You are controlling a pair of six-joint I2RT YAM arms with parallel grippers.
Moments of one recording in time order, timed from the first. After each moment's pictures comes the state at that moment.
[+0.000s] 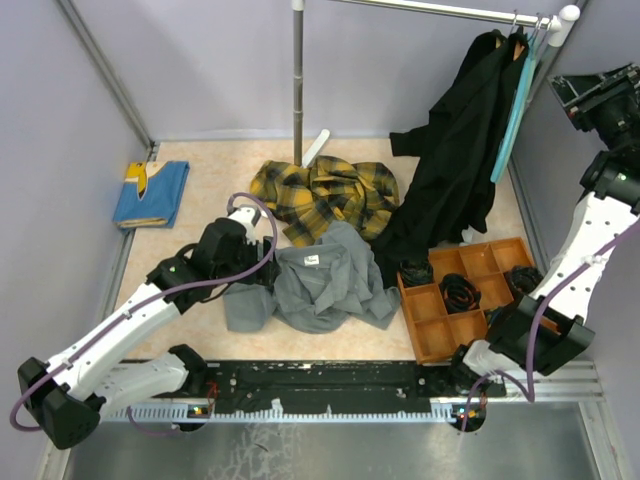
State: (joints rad) left arm -0.69 0.96 0.87 -0.62 -0.14 -0.41; right arm -0.61 1.42 1.69 -0.07 -0.83 0.93
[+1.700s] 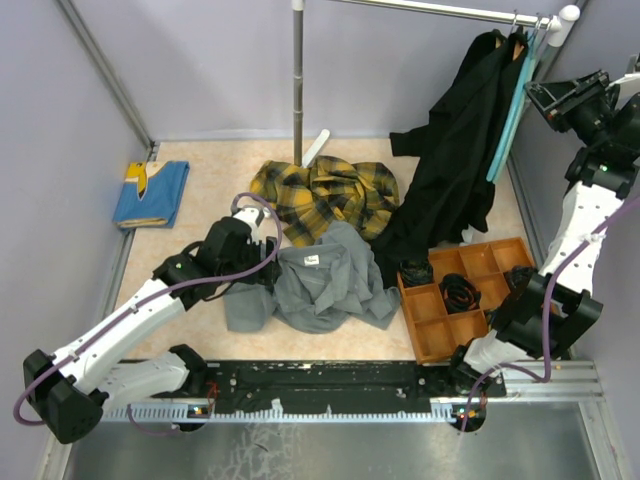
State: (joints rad) left arm -0.69 1.00 0.86 -0.62 -0.15 -0.41; right arm -0.54 1.52 1.62 0.04 -0.87 0.96
